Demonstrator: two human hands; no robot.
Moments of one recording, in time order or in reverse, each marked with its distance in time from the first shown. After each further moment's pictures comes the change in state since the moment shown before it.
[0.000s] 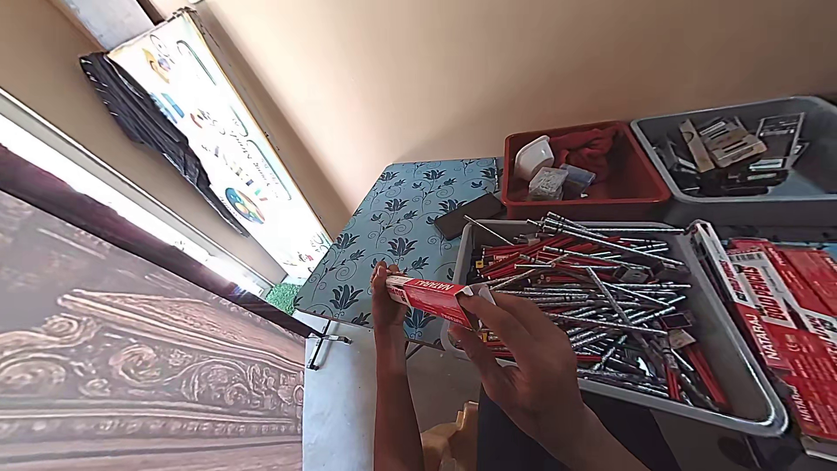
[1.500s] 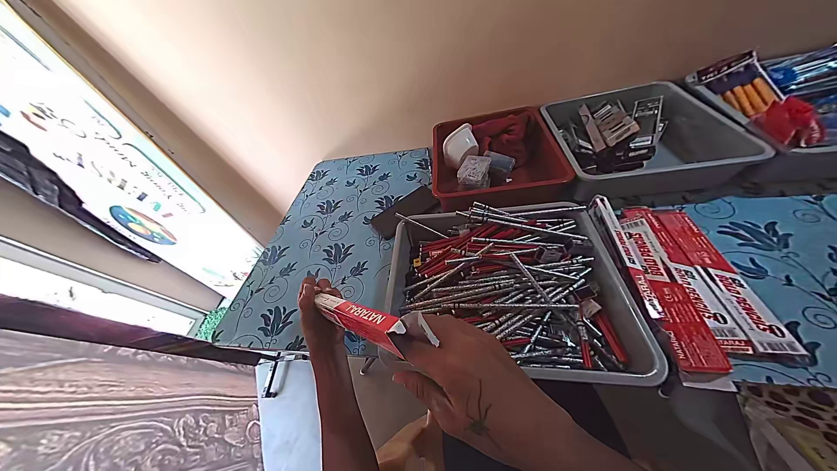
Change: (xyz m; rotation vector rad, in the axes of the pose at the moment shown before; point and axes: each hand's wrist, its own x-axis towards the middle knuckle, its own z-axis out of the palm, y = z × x) left_hand -0.001 0.003 0.003 0.218 0.072 -0.019; right_hand -0.001 0.003 -0.034 -0.058 -0.462 0.075
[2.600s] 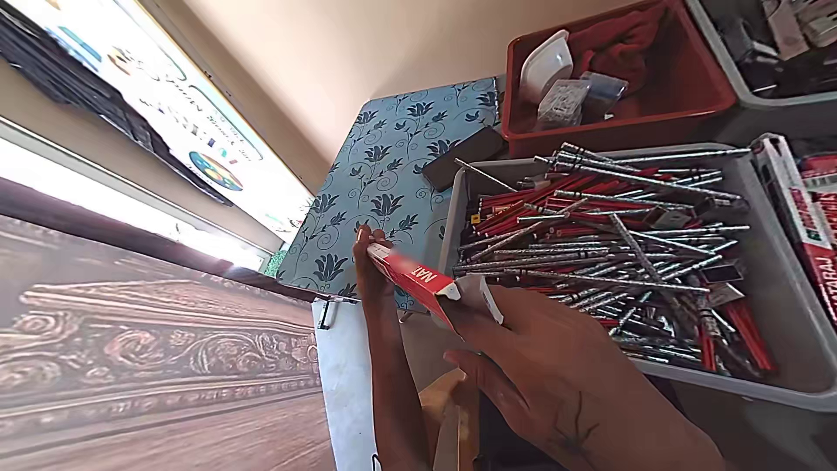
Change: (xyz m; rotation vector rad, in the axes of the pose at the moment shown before) left_hand -0.006 0.005 0.001 -0.175 -0.151 -0.107; right_hand 0.005 -0.011 -0.004 -0.068 0.009 -0.050
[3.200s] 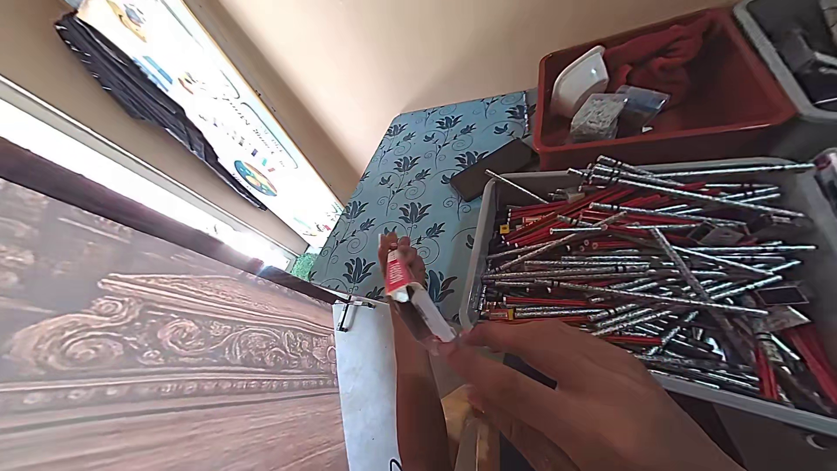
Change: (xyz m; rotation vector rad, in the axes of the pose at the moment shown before) left_hand 0.003 -0.005 -0.022 -0.291 0.119 -0.100; right_hand 0.001 -0.013 -0.004 0.207 0.076 -0.157
